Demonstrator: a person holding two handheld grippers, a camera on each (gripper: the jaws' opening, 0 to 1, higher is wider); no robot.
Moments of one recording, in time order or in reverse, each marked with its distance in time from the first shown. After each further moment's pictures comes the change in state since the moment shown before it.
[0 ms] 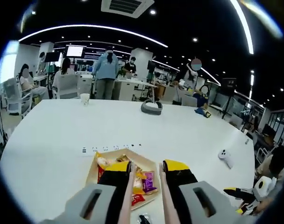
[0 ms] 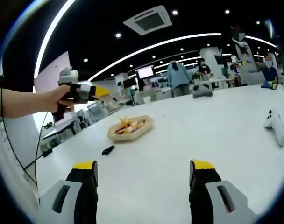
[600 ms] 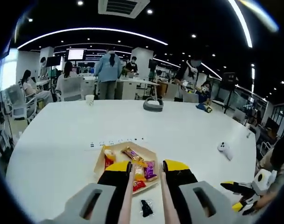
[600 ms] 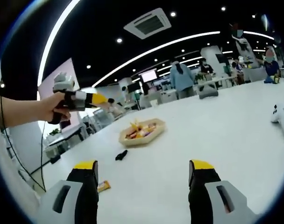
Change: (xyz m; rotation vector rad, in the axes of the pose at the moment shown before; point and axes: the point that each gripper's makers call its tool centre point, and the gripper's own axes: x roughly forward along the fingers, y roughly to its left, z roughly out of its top) left arm -0.045 -0.008 -0.010 0.041 0.005 0.032; right arm -0.001 0.030 0.002 0.016 0.002 0.053
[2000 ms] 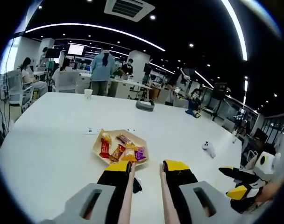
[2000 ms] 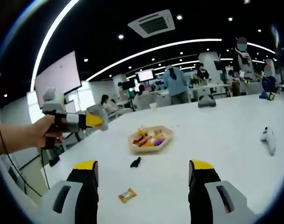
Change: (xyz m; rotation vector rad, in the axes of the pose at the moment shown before) left arm -0.064 -0.003 -0.047 -0.113 -0.022 -0.103; right arm -0.025 0.072 0.052 -0.031 -0.028 -0.122
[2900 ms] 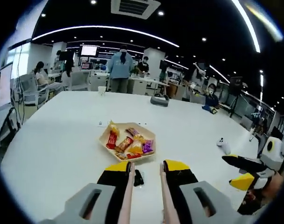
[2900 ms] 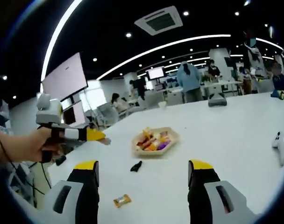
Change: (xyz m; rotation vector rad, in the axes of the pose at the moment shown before) left arm 0.003 -0.003 -0.030 -0.022 -0.014 0.215; right arm 0.030 -0.024 0.007 0.033 0.027 0.131
